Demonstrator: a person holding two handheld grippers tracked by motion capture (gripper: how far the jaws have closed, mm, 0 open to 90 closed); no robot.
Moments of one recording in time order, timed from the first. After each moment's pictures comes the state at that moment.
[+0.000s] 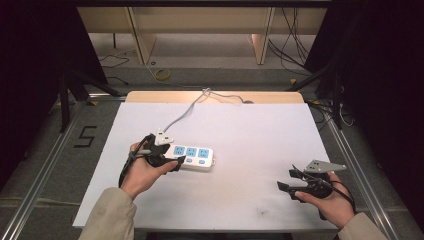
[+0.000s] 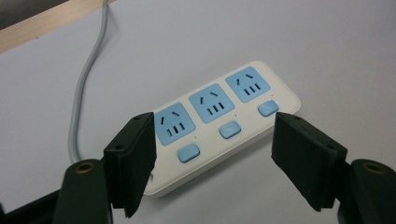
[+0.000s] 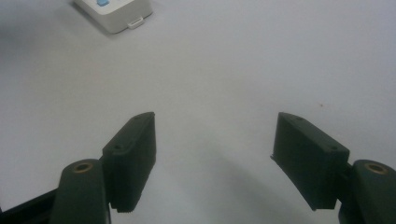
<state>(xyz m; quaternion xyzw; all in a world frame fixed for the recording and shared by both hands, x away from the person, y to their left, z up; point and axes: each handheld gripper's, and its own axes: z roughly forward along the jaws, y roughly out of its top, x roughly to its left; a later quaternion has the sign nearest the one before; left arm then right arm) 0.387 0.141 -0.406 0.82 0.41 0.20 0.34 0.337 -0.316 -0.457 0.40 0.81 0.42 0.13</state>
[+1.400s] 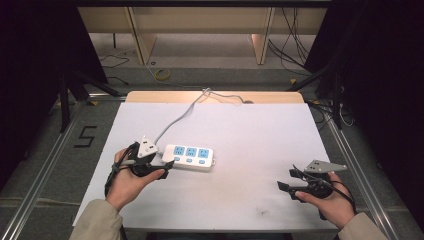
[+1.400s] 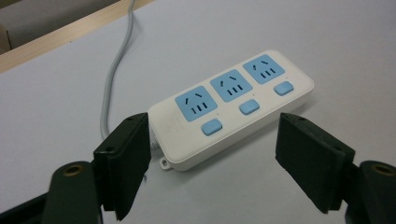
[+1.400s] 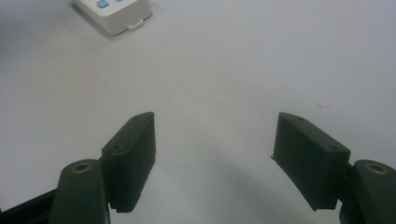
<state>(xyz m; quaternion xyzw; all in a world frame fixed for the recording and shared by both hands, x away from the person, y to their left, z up) 0.363 0.173 -0.411 0.81 0.40 0.24 0.37 0.336 -0.317 -0.456 0.40 0.81 0.42 0.13</state>
